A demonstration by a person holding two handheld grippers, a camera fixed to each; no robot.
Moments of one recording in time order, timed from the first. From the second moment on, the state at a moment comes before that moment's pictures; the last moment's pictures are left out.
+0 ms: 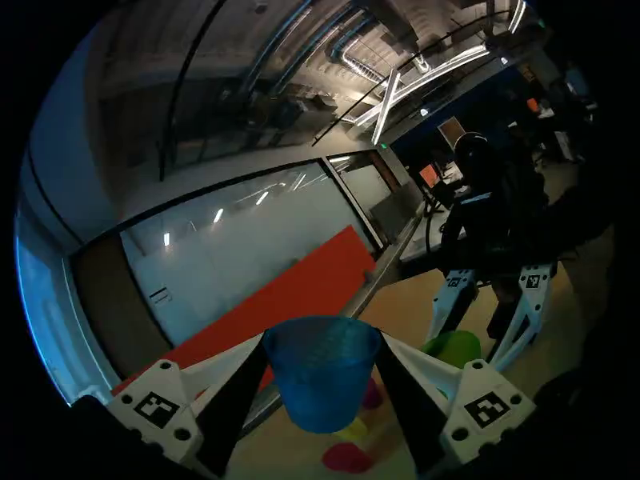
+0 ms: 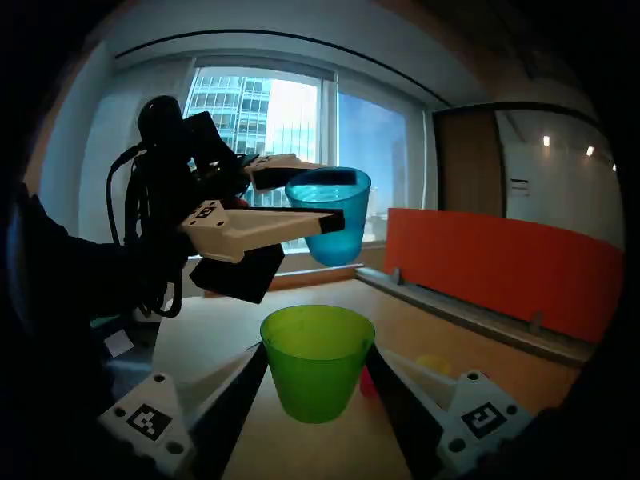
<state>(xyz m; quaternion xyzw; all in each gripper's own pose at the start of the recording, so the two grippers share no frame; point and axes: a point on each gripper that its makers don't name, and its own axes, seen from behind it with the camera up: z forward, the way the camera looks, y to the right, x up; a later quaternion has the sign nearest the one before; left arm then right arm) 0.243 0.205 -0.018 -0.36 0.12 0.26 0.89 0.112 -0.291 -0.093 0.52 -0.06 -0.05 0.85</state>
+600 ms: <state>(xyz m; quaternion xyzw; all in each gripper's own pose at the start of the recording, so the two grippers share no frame) 0.253 0.215 -0.023 -0.35 0.15 0.33 0.86 0.113 -0.294 -0.089 0.52 -0.06 -0.05 0.85</state>
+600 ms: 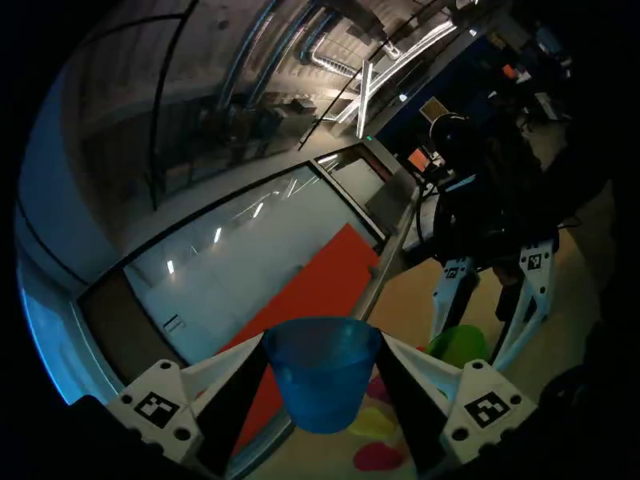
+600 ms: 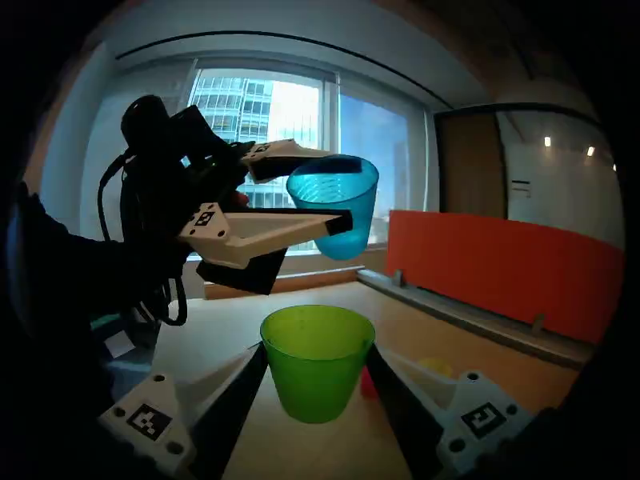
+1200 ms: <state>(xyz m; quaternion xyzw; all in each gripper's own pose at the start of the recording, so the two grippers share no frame) 0.254 0.221 -0.022 -0.34 0.18 0.38 0.84 0.112 -0.292 -0.085 0.52 -0.05 -0.05 0.85</state>
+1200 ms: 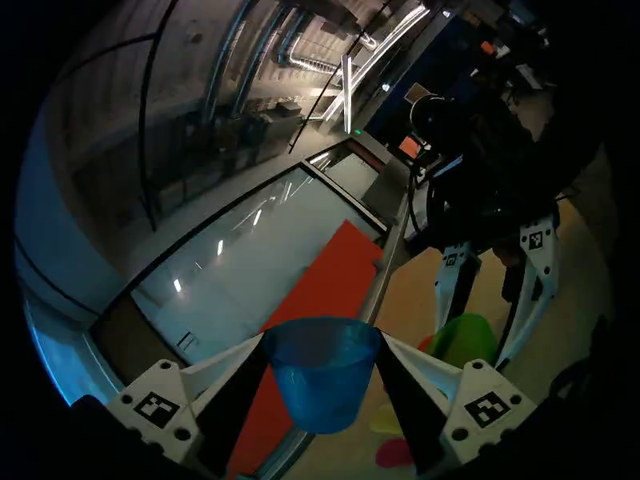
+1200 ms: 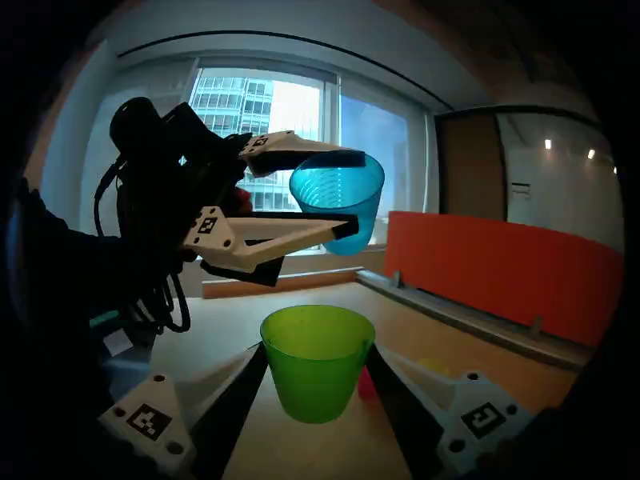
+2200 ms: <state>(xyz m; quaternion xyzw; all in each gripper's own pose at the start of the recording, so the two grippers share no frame) 0.258 0.230 -0.015 -0.32 0.21 0.45 0.81 0.111 -0.289 -0.079 0.52 -0.05 -0.05 0.85</state>
